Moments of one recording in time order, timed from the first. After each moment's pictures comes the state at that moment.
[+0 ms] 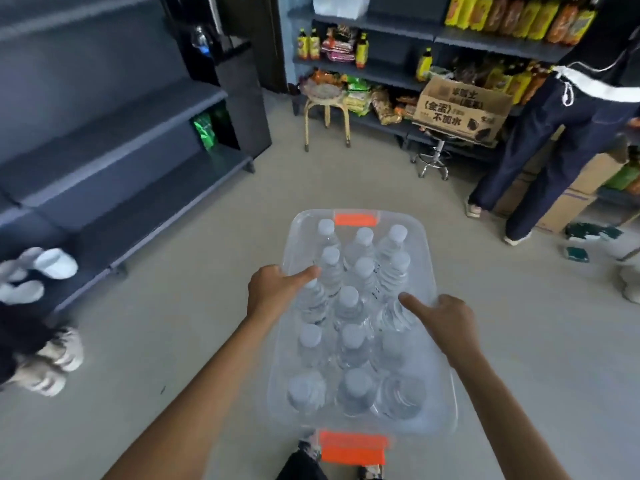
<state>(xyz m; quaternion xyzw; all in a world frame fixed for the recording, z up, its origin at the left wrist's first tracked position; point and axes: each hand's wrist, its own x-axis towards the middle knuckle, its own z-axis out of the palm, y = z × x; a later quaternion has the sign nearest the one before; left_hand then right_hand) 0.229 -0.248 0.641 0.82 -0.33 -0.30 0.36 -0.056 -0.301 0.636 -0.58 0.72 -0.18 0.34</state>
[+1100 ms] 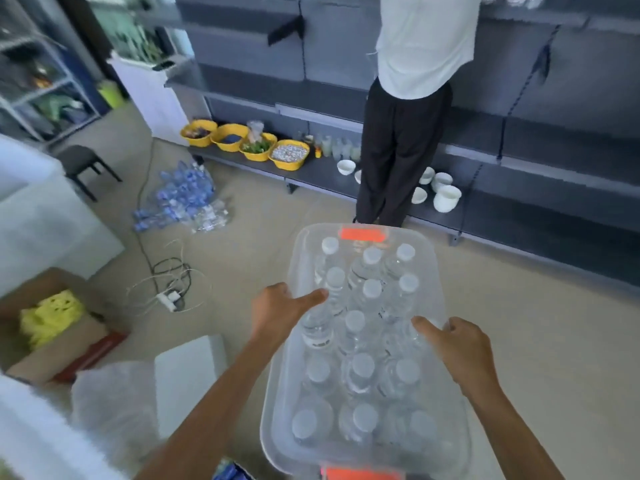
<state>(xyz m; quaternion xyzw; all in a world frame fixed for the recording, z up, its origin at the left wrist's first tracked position) 0.471 0.241 0.629 0.85 0.27 -0.01 0.44 0.474 -0.049 0.629 -0.88 0.20 0.11 0.42</state>
